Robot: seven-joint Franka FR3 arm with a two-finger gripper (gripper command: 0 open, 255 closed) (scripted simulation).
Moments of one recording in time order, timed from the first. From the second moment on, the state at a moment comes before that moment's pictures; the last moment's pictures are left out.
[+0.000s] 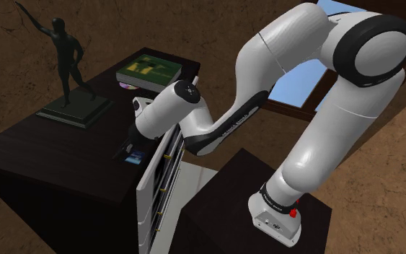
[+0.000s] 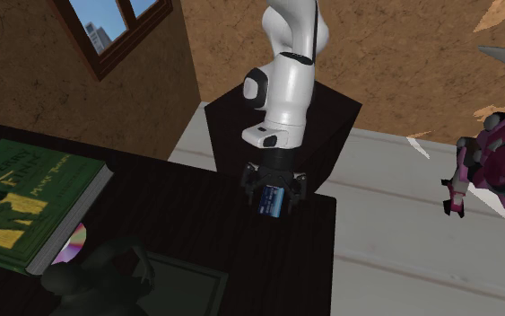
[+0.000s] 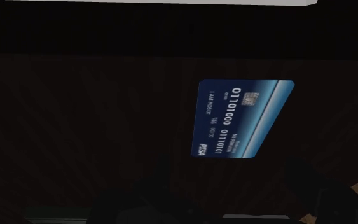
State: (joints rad) arm -0.08 0.07 0.56 -2.48 -0.76 3.12 0.71
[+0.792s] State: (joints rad) arm -0.06 0.09 0.54 -2.47 -0.82 3.12 0.75
